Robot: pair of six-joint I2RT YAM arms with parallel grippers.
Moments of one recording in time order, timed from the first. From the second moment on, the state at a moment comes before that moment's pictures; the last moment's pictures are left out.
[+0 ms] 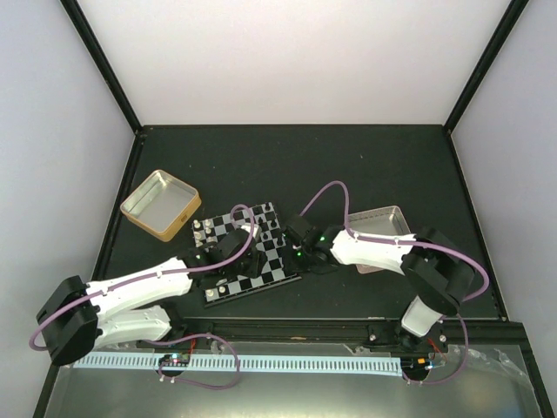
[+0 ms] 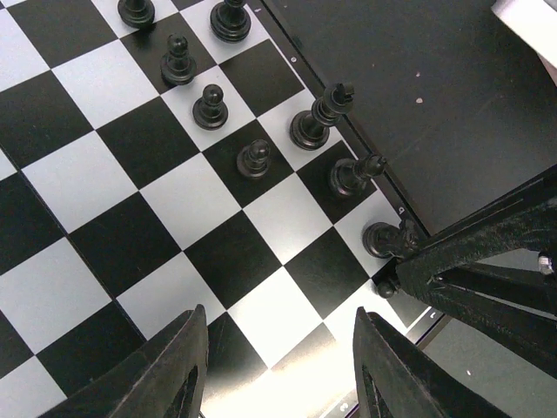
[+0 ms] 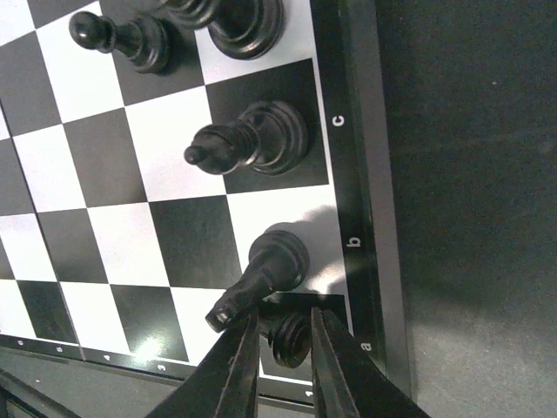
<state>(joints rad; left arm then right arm) -0.91 1.09 0.56 -0.35 -0.14 -0.65 0.97 1.64 0.93 -0.43 -0.13 0.88</state>
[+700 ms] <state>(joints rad) -0.91 1.03 0.51 -0.34 -0.13 -0.67 0.98 1.65 0.96 -0.46 -0.12 0.88</state>
